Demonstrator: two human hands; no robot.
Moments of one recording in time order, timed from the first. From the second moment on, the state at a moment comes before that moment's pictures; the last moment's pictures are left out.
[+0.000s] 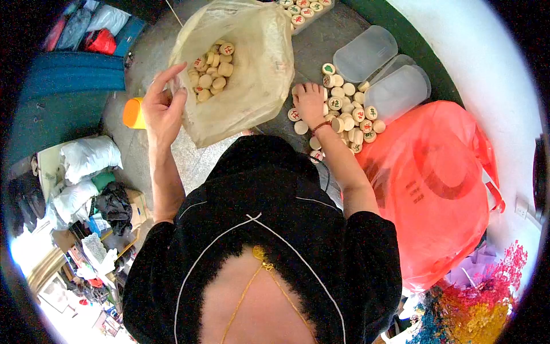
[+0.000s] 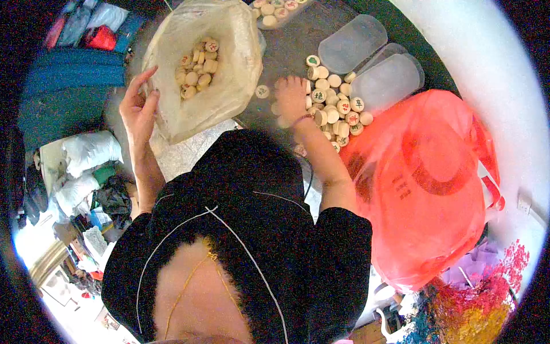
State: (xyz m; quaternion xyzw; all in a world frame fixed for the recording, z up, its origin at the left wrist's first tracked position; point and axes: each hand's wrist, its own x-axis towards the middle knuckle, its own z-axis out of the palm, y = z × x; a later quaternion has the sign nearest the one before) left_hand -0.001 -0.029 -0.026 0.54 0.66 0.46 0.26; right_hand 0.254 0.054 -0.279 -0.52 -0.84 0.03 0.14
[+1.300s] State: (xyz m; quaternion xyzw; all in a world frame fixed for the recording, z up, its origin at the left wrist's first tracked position) left_hand -0.012 -0.027 -0.029 0.53 0.65 0.48 0.25; right_hand 0.274 0.131 -0.304 -0.63 -0.77 0.04 0.11
